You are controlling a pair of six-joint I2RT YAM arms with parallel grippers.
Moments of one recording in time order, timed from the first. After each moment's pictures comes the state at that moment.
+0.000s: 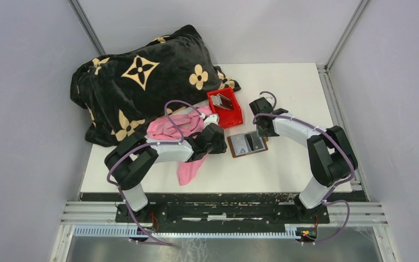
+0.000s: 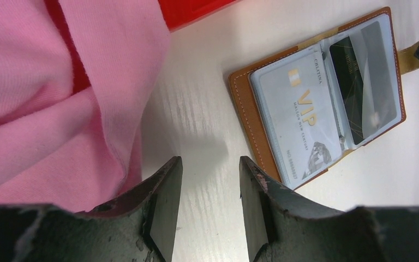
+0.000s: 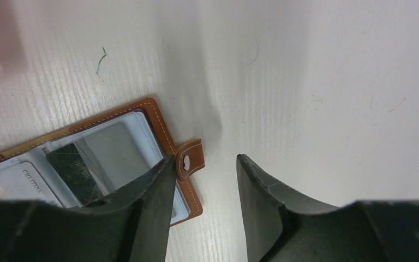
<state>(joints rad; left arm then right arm) -0.87 1.74 0.86 0.10 -0.23 -0.74 0.44 1.69 1.05 -0.52 0.45 0.40</state>
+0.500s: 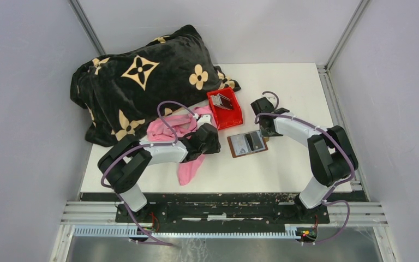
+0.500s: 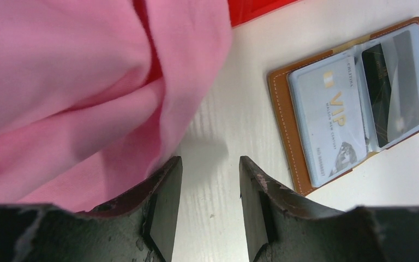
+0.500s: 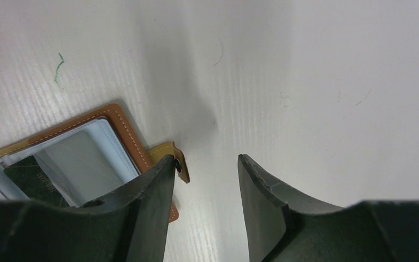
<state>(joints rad) -0.83 1.69 0.81 0.08 -0.25 -0.74 0.43 1.69 1.05 -0.55 0.51 0.39</state>
